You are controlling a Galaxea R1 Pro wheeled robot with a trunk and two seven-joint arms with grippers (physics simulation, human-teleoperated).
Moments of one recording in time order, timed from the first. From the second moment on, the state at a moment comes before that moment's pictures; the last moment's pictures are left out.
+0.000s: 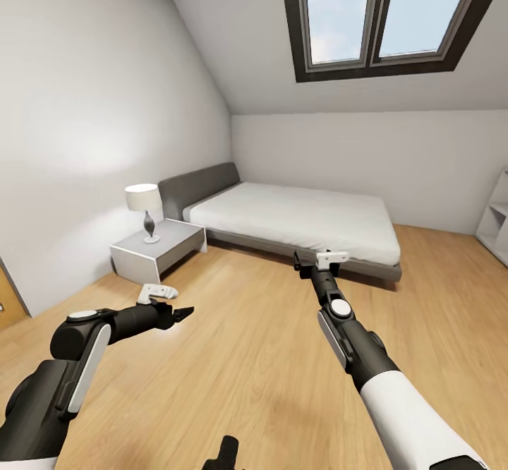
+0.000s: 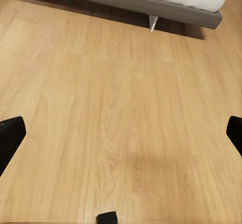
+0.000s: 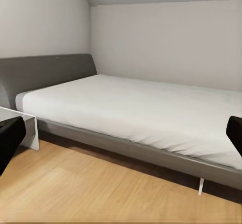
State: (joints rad) left arm -0.44 0.16 0.03 -1.57 0.11 0.94 -0.51; right arm -0.73 0.05 0.17 -0.89 -0.01 -0.13 -0.14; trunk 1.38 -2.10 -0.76
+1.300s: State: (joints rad) left arm -0.44 0.23 0.04 -1.53 0.10 0.94 -0.79; right arm -0.73 0.04 0.26 -0.80 -0.01 -0.20 0.07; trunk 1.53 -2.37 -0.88
